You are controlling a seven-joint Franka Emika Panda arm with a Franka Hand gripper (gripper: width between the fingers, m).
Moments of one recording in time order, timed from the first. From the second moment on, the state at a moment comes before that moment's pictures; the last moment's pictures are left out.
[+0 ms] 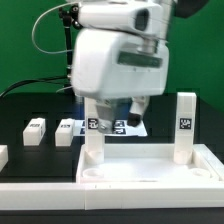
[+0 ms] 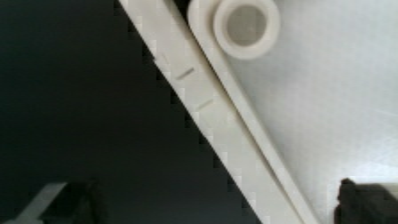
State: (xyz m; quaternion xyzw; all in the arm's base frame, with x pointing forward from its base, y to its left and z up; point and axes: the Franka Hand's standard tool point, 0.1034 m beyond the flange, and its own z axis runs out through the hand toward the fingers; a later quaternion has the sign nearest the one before) arm 0.653 -0.034 0.123 0.89 0.44 0.02 0.08
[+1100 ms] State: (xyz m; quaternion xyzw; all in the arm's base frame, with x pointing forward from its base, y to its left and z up) arm 0.591 -0.145 0.138 1.00 0.09 0.01 0.01
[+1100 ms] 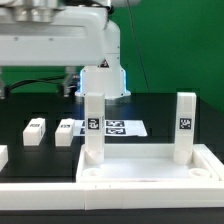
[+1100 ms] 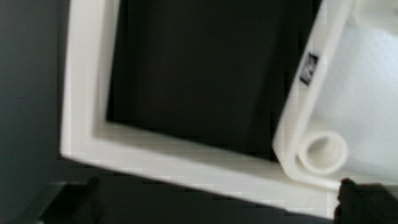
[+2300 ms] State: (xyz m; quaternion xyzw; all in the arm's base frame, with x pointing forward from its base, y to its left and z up) arm 0.500 -0.176 0.098 0.98 -0.14 -0.07 -0.09
